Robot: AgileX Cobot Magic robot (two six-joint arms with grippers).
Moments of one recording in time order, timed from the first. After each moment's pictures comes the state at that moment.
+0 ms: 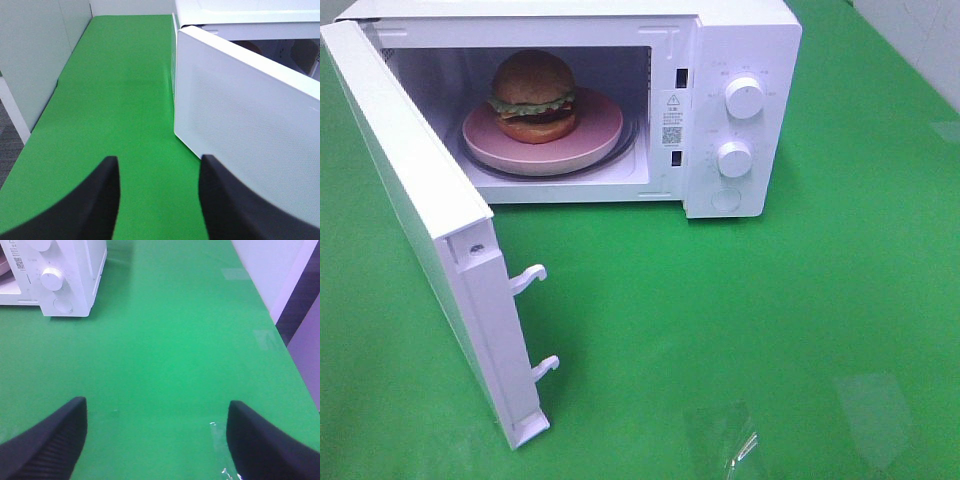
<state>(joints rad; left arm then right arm) 0.03 0.17 -0.54 -0.06 0.76 0.06 0.03 -0.01 -0.51 -0.10 1.01 0.05</state>
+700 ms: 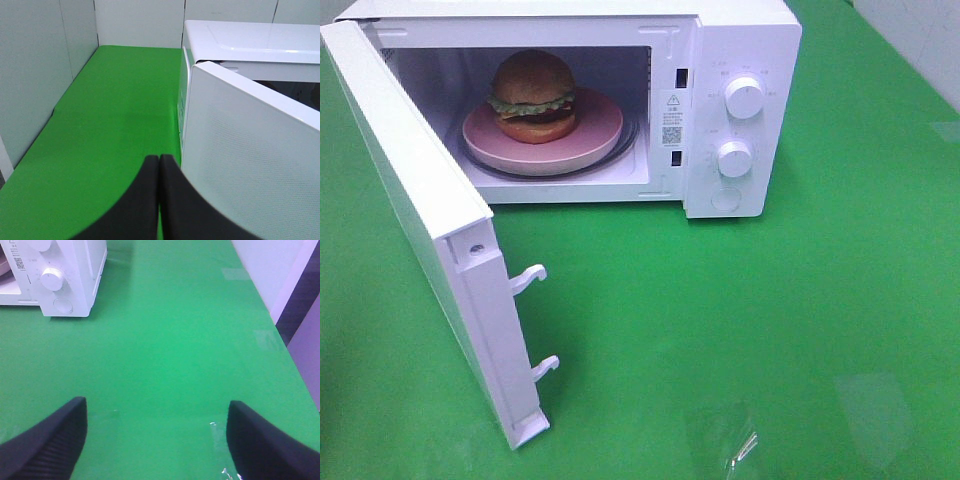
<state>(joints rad) 0.03 0.44 -0.32 -0.11 0.15 0.06 0.03 -0.01 -0.51 -0.10 1.01 0.05</state>
